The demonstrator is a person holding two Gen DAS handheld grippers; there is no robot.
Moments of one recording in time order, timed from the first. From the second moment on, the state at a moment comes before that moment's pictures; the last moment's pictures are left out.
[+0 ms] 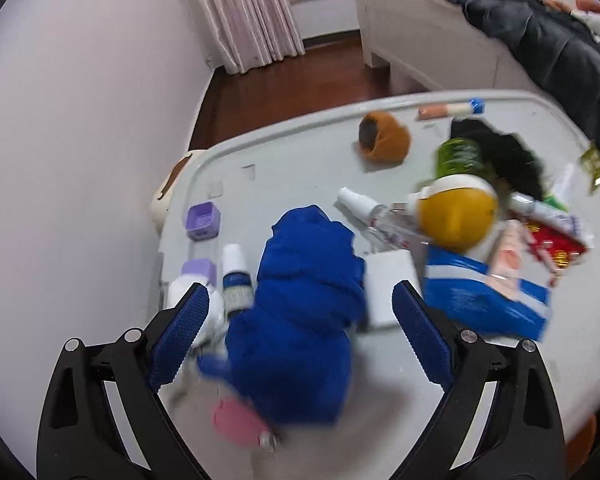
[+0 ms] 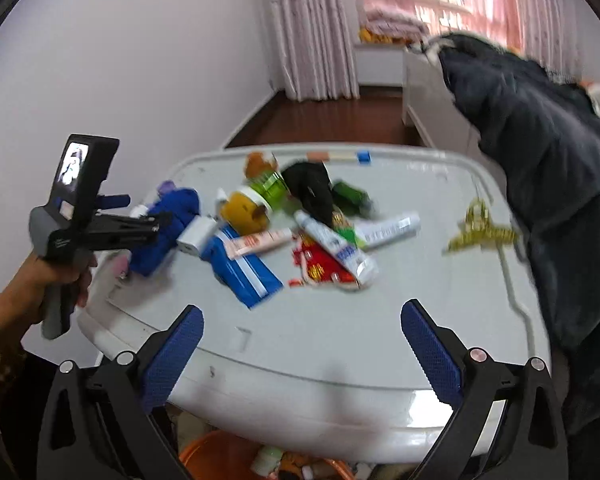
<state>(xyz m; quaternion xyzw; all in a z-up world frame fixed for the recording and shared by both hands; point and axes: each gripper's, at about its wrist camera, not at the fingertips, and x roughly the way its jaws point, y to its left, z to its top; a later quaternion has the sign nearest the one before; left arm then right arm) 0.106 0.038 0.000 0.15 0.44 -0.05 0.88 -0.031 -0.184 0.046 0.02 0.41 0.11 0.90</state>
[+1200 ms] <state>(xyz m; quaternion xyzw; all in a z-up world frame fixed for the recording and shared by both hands) 0.004 0.087 0.055 -0.05 0.38 -0.13 0.92 0.183 -0.052 -0.043 0.04 0.54 0.09 0.83</state>
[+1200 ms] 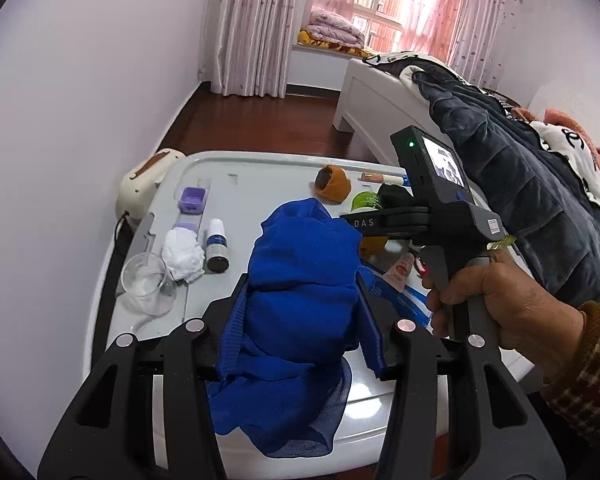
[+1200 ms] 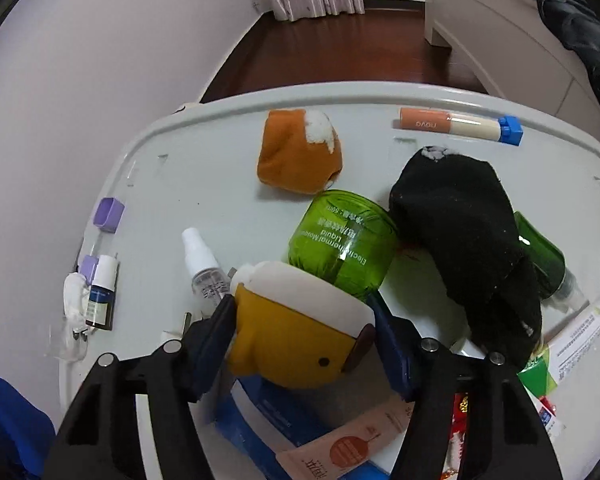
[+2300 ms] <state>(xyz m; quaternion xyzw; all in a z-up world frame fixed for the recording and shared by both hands) -0.160 -0.048 -0.061 0.04 0.60 -0.31 0.74 -0.195 -0.197 -0.057 0.05 0.63 0.12 0.77</state>
